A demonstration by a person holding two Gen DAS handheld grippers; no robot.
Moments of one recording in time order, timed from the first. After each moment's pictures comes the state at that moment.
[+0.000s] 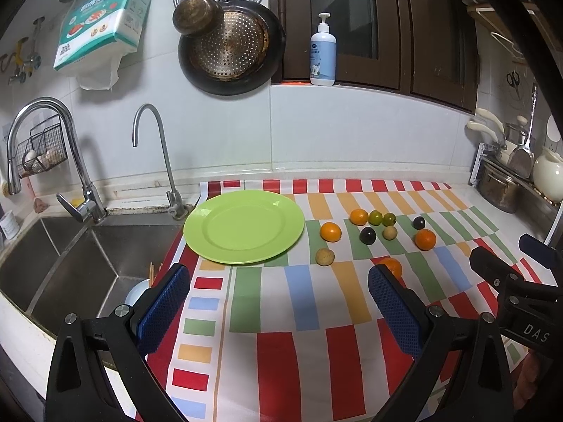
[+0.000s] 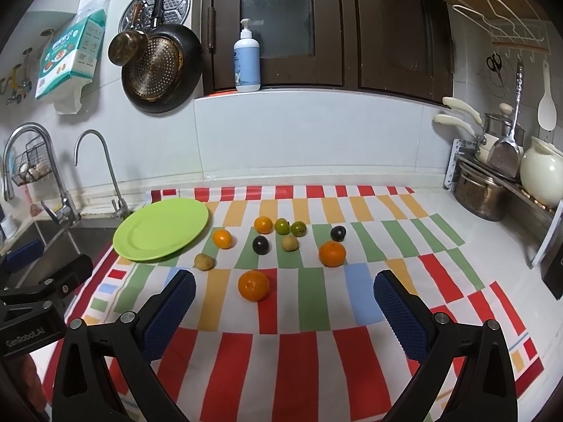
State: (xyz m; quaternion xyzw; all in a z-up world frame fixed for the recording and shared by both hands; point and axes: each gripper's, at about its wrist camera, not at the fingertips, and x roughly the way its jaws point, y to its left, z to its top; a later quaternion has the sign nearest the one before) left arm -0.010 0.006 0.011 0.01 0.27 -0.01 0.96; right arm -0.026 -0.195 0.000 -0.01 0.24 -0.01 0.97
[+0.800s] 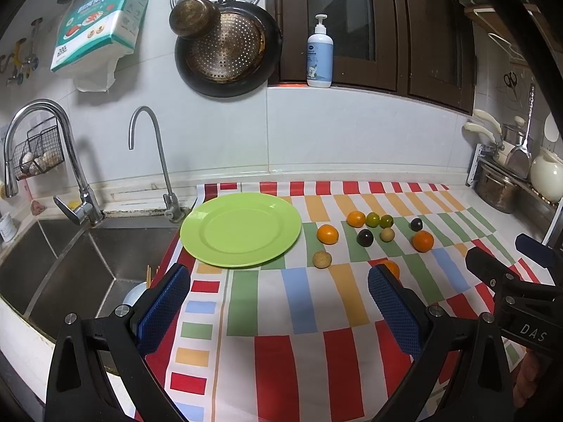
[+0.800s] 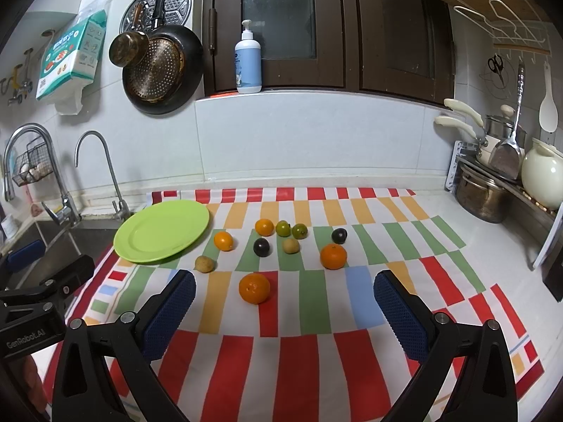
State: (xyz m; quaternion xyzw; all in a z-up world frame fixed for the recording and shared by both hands) left arm -0.009 0.003 0.011 0.01 0.26 -0.02 0.96; right arm -0.026 -0.196 0.000 -0.01 0.24 -0.01 0.97
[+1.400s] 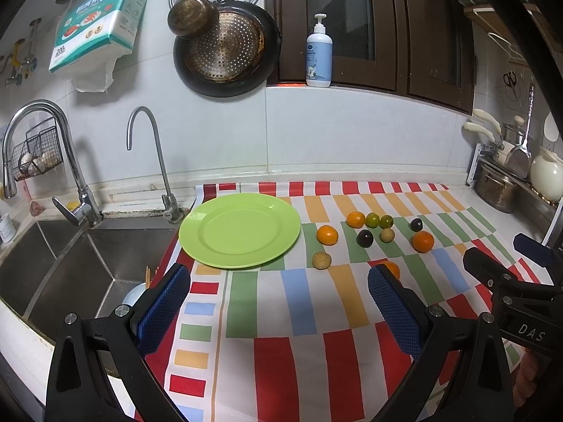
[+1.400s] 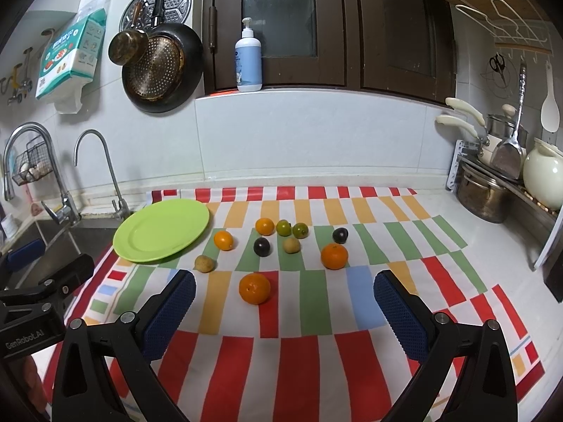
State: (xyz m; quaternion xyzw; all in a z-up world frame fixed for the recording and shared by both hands) left arm -0.009 0.002 0.010 0.01 0.27 -0.02 0.96; right arm -0.024 -0.195 0.000 -0.01 0.24 -0.01 0.97
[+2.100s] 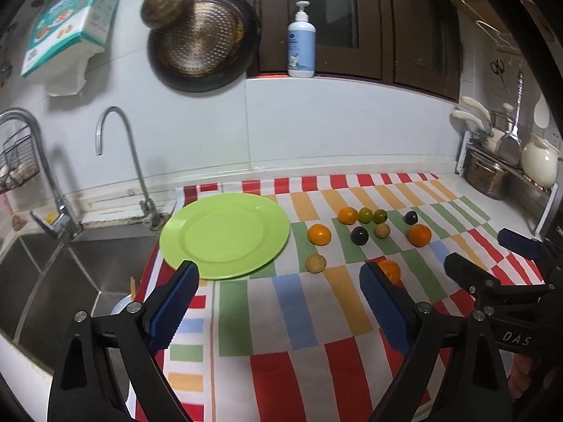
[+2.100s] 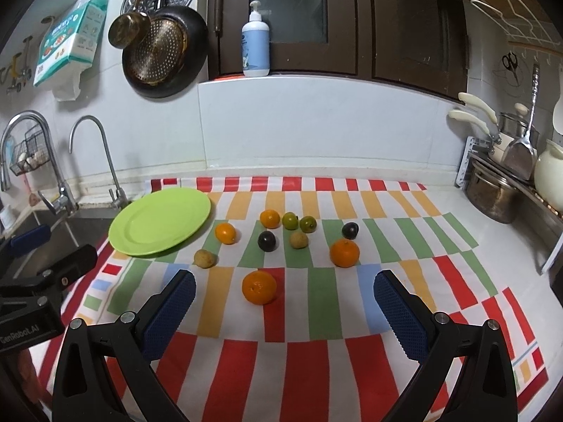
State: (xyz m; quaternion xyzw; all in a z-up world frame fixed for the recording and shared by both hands) left arm 0.025 0.005 -0.001 0.03 0.28 -0.07 0.96; right arm 0.005 -0.184 -0.015 -0.02 0.26 0.00 0.96
